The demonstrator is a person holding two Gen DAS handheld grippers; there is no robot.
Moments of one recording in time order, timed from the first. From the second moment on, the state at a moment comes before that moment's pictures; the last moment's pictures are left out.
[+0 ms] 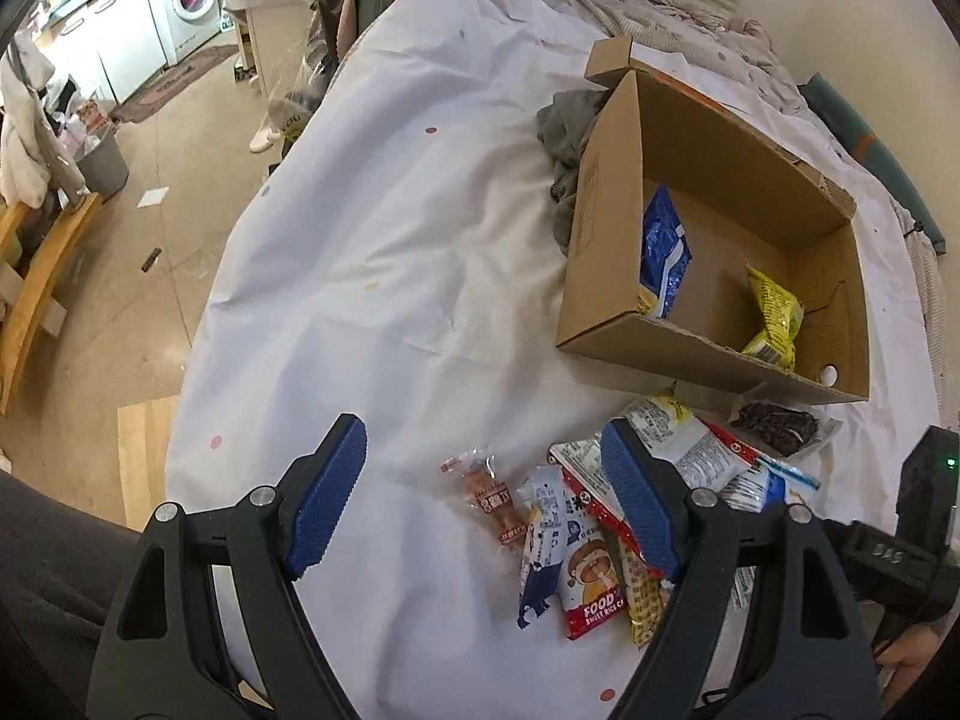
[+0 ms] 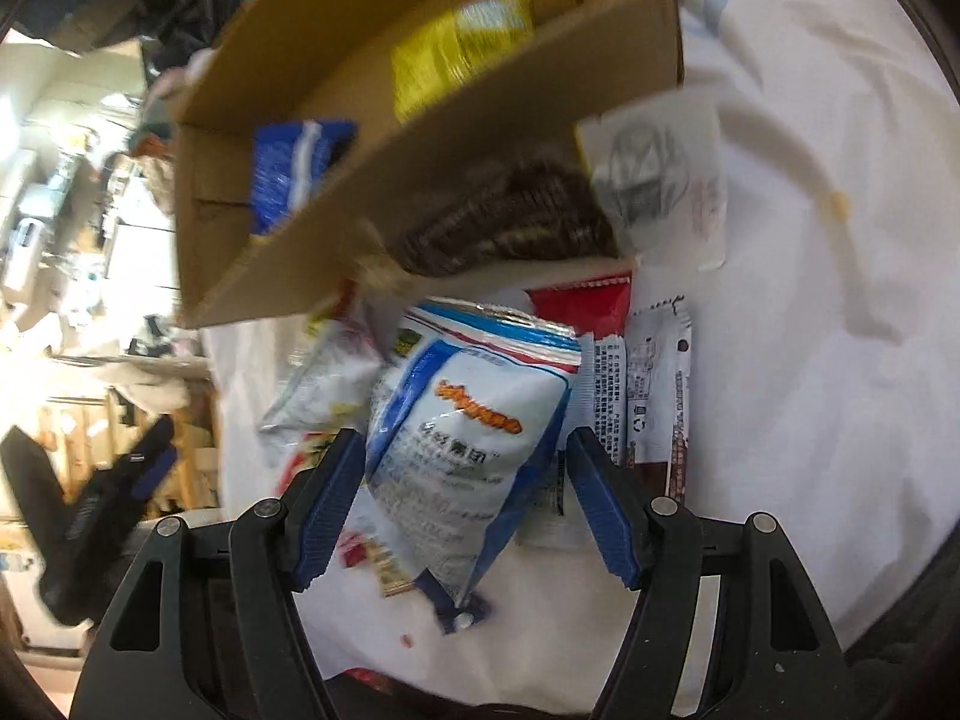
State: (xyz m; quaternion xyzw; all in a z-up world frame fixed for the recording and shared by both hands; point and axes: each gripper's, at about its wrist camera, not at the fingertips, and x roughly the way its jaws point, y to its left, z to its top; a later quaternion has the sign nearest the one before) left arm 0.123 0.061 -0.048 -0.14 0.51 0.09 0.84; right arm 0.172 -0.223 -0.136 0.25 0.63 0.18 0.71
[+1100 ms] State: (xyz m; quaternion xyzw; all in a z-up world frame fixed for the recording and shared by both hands) left arm 0.126 0.014 -0.112 -0.11 0.64 -0.01 0.76; right arm 0.144 -0.273 -0.064 0.33 0.46 0.21 0.80
